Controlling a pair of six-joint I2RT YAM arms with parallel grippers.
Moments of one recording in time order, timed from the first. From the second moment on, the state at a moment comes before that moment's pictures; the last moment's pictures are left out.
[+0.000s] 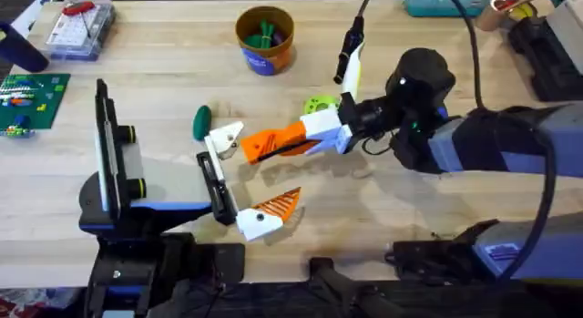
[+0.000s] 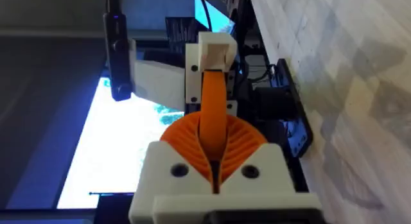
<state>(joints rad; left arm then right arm) 0.00 0.00 0.01 -0.12 1.18 0.05 0.49 1.61 0.49 1.05 -1.32 1.43</state>
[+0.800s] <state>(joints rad) 0.00 0.00 0.01 -0.12 1.18 0.05 0.53 1.61 0.49 1.05 -1.25 1.50</state>
